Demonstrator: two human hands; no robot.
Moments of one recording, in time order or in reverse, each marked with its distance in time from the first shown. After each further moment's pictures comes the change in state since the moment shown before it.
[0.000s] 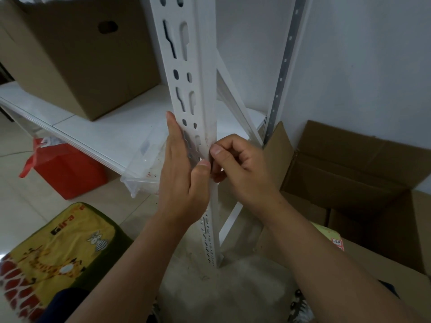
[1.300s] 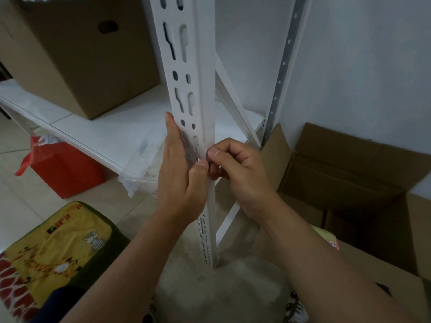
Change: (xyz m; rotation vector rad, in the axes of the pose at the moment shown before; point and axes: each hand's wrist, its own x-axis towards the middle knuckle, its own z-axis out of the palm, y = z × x) left_hand 0.000 0.002 0.001 -0.051 0.008 -0.027; right_hand 0.000 0.001 -0.001 0.176 -0.045 0.097
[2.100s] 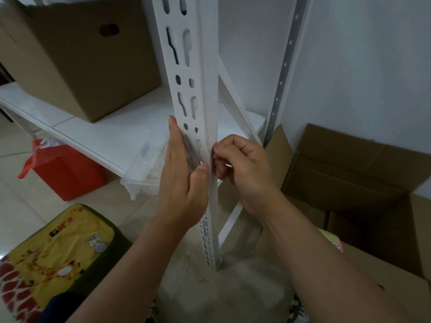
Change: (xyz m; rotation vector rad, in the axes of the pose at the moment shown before) left_hand 0.001 -0.003 -0.005 -0.005 -0.034 0.020; right_hand 0.009 -0.005 0.003 0.086 0.061 0.057
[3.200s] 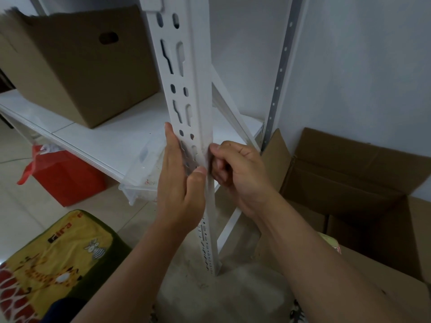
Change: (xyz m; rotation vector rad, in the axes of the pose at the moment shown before) left_hand 0.000 -0.001 0.004 -0.049 0.025 -0.027; right_hand 0.002 -0.006 -0.002 0.063 -0.031 0.080
